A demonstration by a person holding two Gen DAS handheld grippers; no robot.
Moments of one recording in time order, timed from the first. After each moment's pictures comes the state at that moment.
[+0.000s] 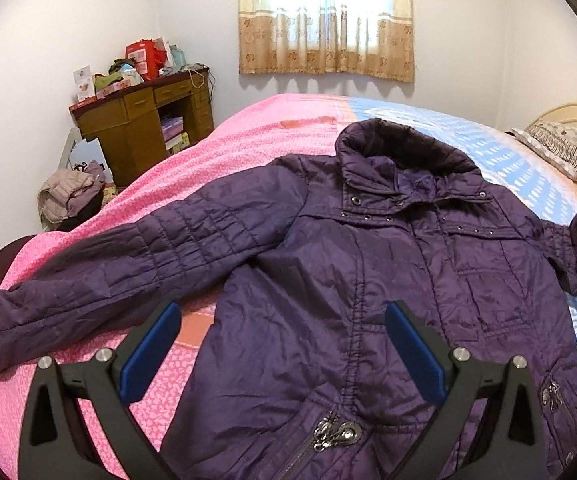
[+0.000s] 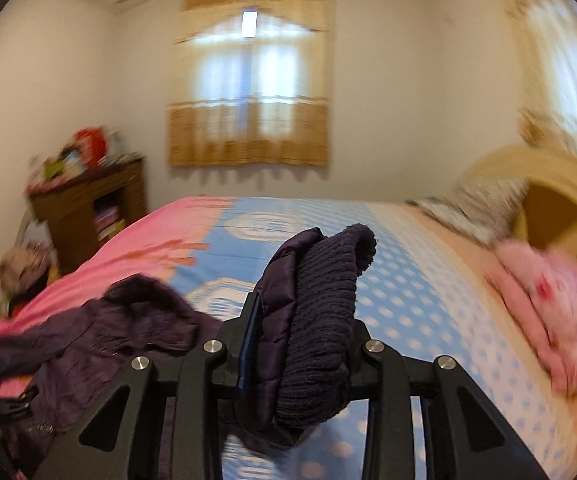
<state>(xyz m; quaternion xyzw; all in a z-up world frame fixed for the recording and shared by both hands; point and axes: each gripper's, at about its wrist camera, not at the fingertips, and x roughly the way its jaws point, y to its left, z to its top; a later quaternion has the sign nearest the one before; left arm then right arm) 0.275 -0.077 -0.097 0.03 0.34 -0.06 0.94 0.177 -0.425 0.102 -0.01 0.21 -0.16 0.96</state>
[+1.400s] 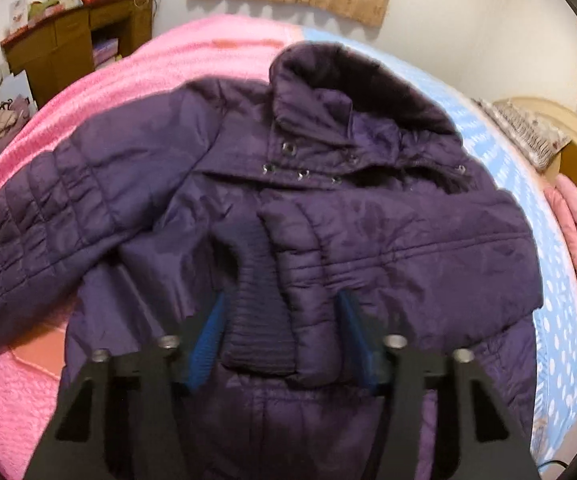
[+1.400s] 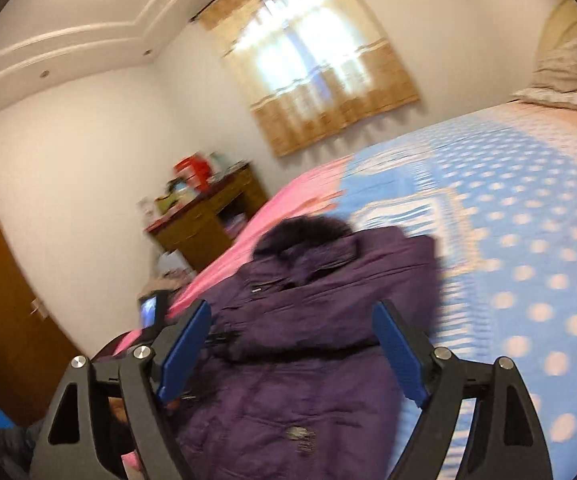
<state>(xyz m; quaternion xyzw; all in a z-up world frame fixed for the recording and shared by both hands) 0.352 -0.125 -0.133 -0.04 0.45 -0.19 0.87 0.115 -0.394 -0.034 0.22 0.20 0.04 0.95</state>
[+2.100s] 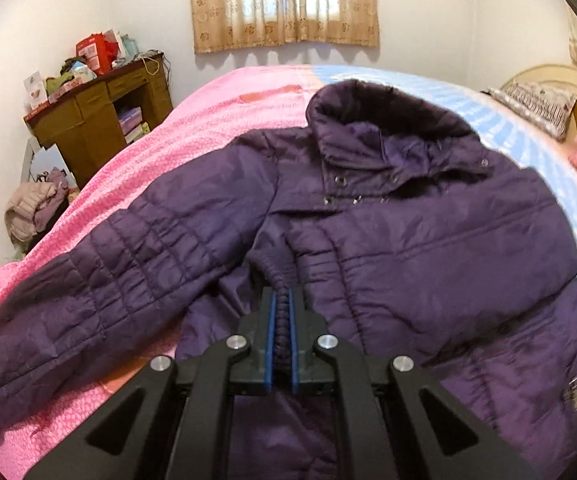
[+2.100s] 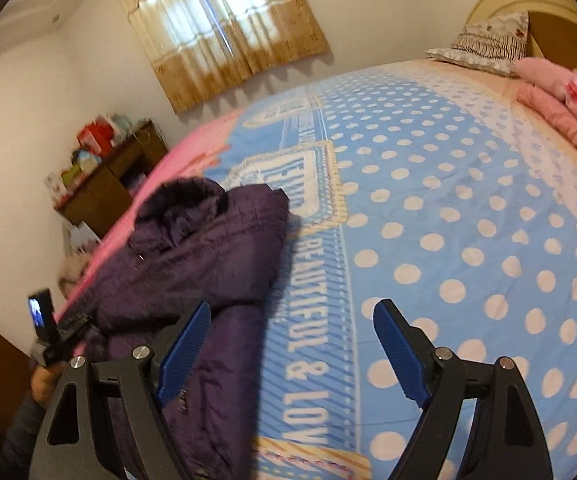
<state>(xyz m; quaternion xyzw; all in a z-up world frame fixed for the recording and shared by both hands) 0.333 -0.097 -0.125 0.08 0.38 -0.13 0.91 0.104 -0.478 -0.050 0.20 0.34 -0.10 0.91</state>
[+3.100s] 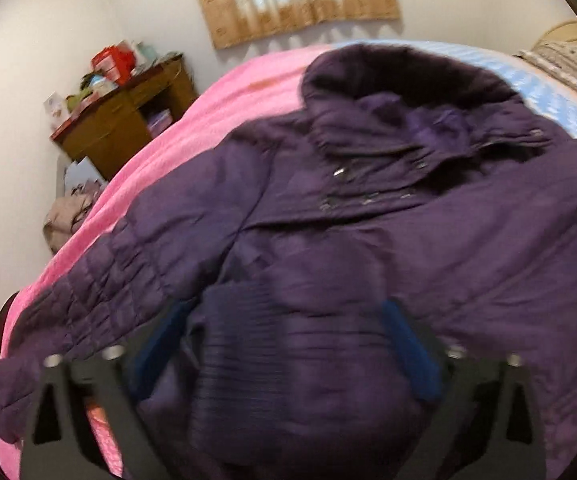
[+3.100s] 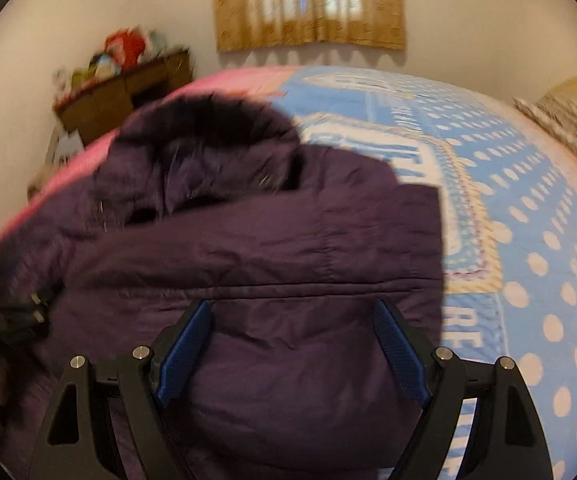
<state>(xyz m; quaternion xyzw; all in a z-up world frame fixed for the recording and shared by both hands) 0.373 -0.147 -0.149 0.15 0.39 -0.03 0.91 0.325 -0.364 -0.149 0.03 0.39 -0.06 0.92</state>
